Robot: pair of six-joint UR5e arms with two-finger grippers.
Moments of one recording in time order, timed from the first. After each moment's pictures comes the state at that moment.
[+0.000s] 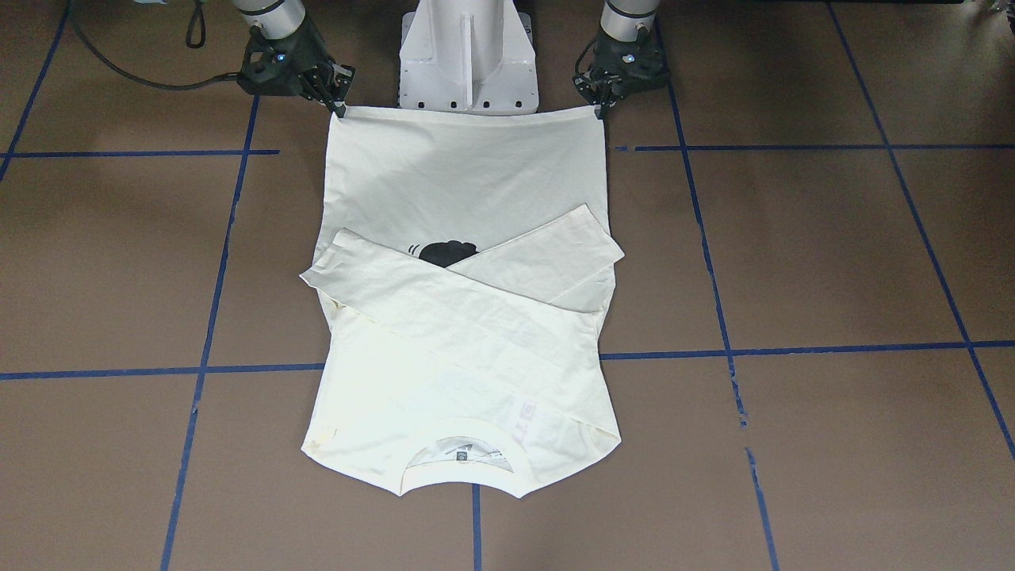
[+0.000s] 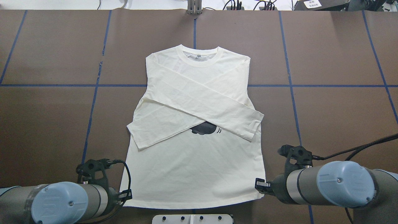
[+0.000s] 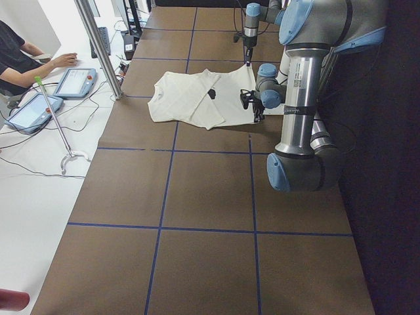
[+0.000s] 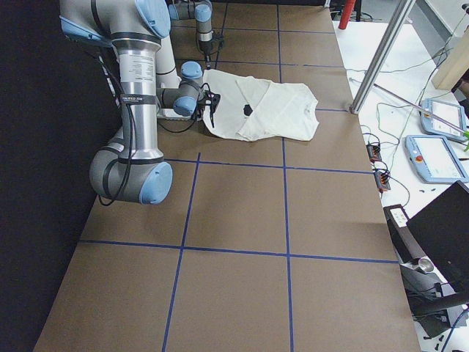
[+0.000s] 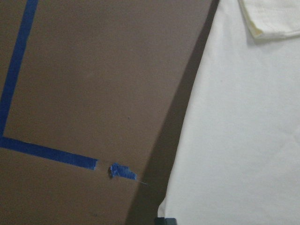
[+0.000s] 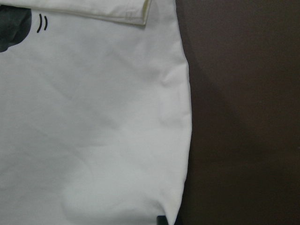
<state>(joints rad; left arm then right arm) -0.11 -1.72 -2.21 -1.61 -1.62 -1.72 0.20 -1.56 2.26 -1.28 1.77 1.71</state>
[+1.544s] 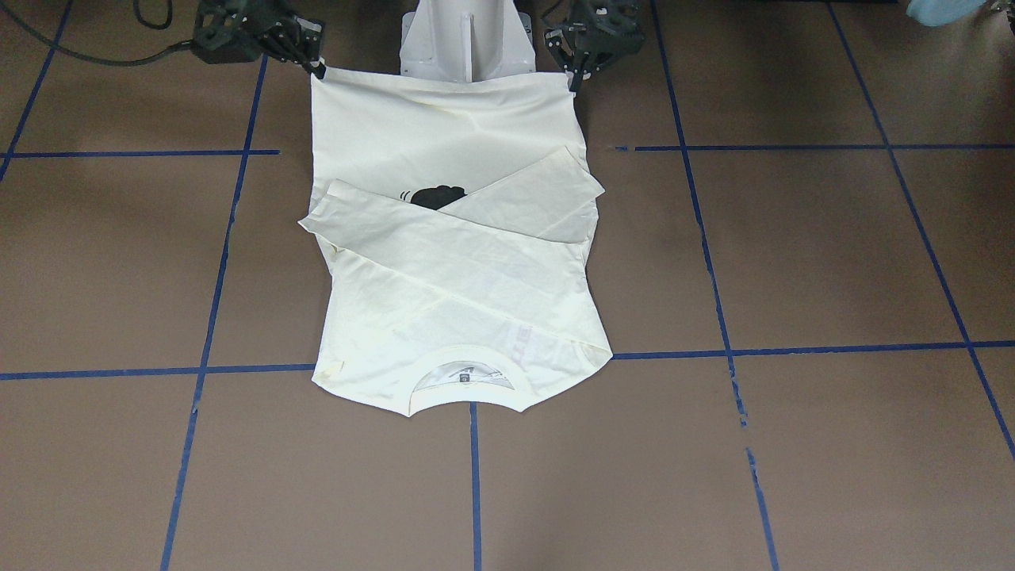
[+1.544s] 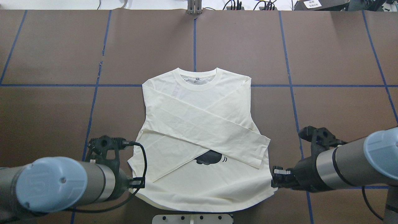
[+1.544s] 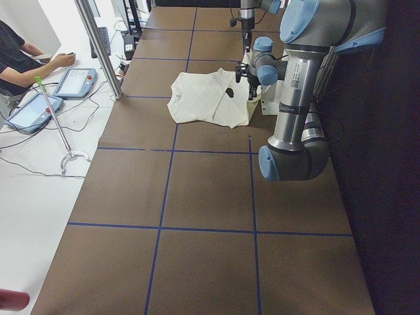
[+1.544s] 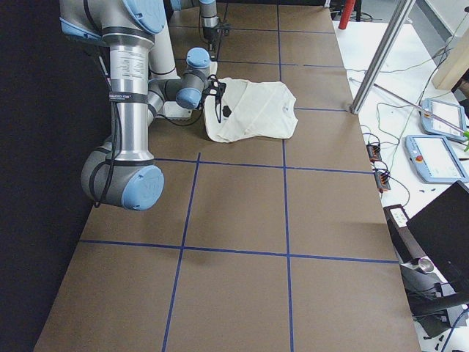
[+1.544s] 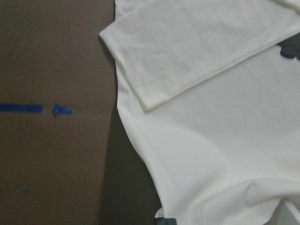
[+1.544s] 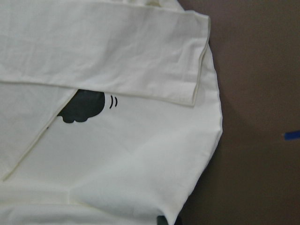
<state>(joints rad) -0.28 -1.90 -2.28 -1.42 -1.70 -1.39 0.44 -1.58 2.32 -1.28 2.02 1.62</state>
